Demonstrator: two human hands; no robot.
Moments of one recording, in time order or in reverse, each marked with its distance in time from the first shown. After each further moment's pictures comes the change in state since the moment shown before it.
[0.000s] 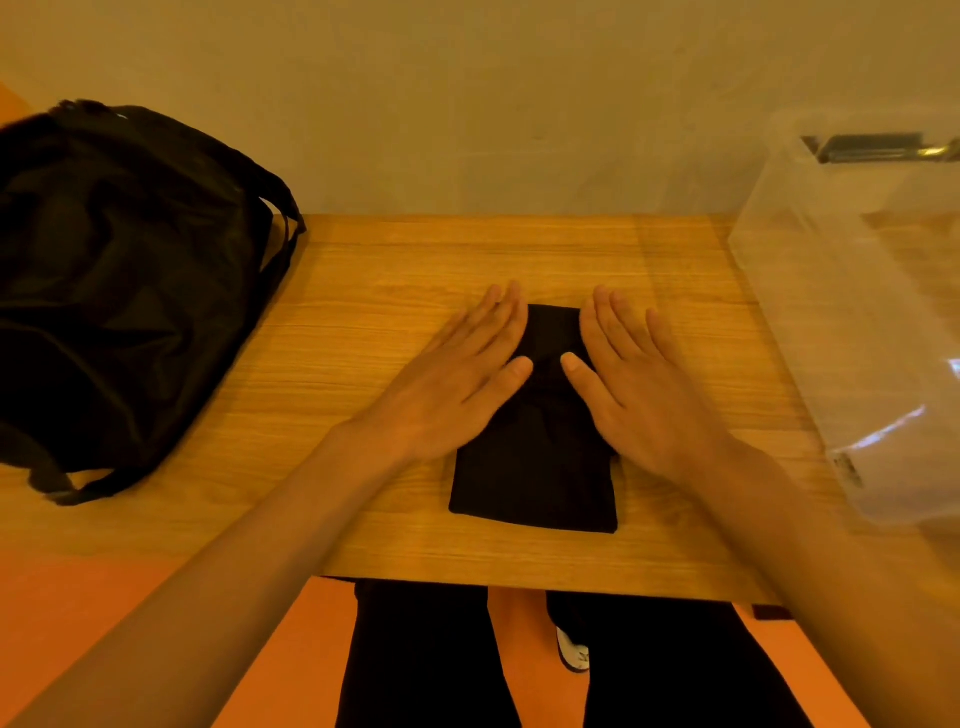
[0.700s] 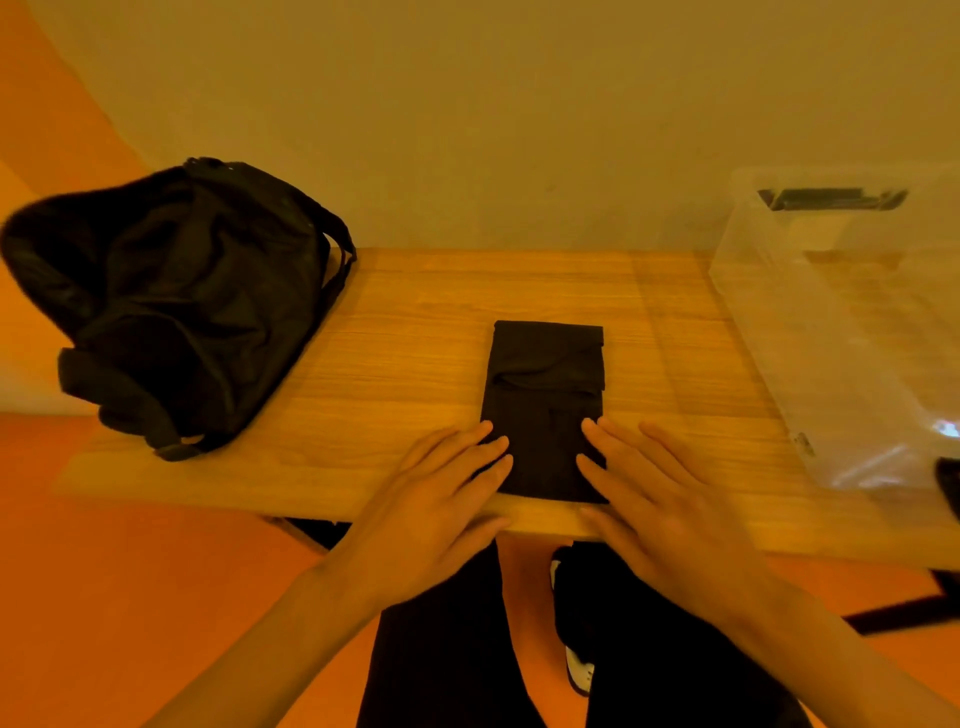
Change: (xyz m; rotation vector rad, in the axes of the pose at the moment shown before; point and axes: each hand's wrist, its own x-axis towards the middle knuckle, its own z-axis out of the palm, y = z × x) left_hand -0.134 0.026 0.042 0.308 0.313 0.242; right_hand -0.123 -0.013 0.020 -0.162 0.327 -0.402
